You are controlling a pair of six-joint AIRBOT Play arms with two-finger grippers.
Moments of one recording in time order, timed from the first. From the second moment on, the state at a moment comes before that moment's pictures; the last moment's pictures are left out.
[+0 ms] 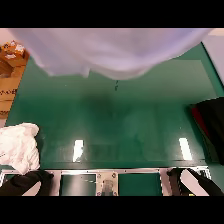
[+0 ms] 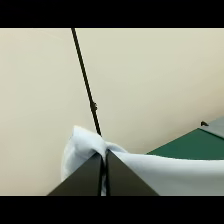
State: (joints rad) left arm -0.24 -0.88 2.03 1.29 -1.02 -1.29; right arm -0.47 -0.94 2.00 -0.86 1.11 1.41
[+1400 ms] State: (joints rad) left arm -0.10 -1.70 1.75 1.31 -1.04 -1.38; right arm -0.46 -1.58 1.34 -0.77 1.07 1.31
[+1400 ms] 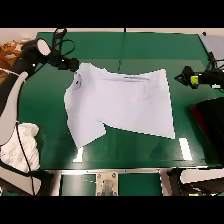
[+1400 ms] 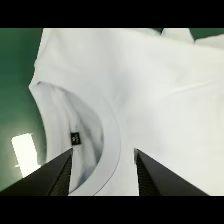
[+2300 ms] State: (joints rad) left arm 0.02 -1.67 1.79 1.28 -1.35 -1.30; right arm -0.70 -1.42 0.73 -1.05 1.37 1.33
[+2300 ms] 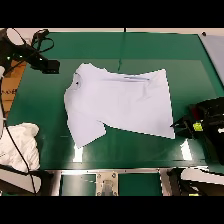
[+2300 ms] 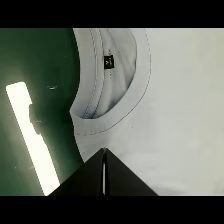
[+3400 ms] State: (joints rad) left arm 0.02 -1.41 1.20 1.17 -1.44 -1.50; right arm -0.63 -1.42 0.97 -1.05 1.22 1.38
